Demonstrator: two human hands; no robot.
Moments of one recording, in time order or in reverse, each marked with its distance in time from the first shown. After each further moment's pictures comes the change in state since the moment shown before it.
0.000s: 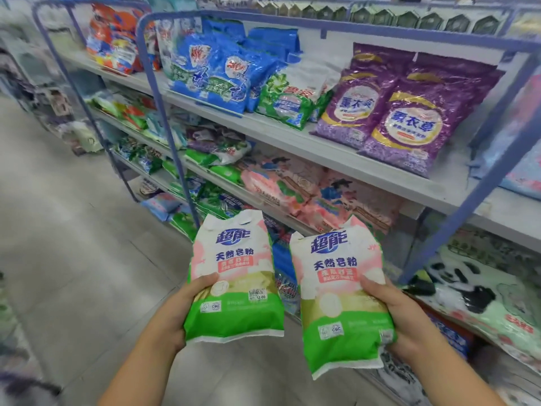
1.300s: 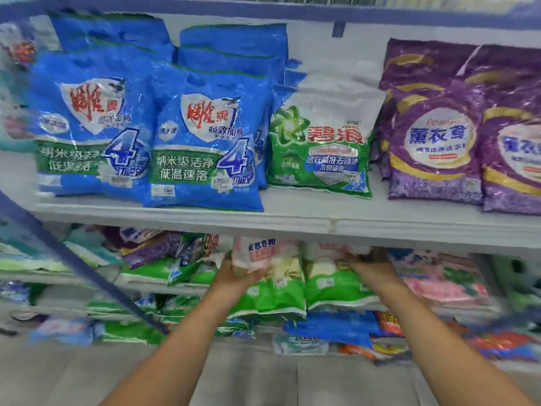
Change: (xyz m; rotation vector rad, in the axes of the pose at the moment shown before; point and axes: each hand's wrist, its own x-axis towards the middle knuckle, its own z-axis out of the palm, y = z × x) left_hand 0.431 0.316 0.069 1.029 -0.370 0.119; right_hand 0.400 -0.069 0.173 -0.675 0.999 -0.207
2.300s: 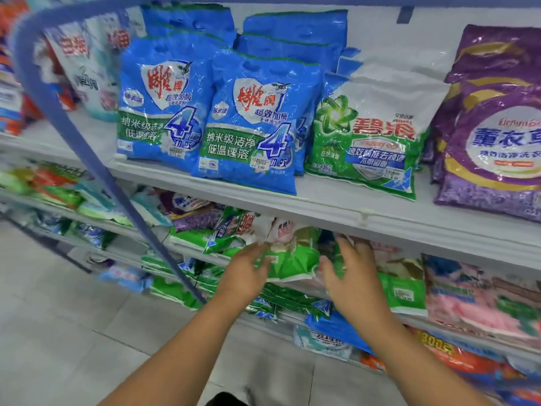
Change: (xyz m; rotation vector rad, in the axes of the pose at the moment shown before) left_hand -0.016 -0.039 -0.006 0.507 0.280 0.277; right_hand -0.082 -0.034 0.049 -0.319 -0.093 -0.591
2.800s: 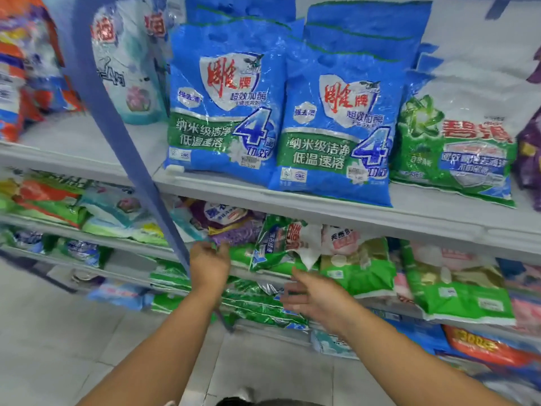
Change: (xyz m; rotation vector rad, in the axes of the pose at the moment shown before) left_hand 0.080 -0.134 -0.123 -0.389 0.359 -0.380; right_hand 0.040 -0.106 0.180 0.952 -0.431 0.867
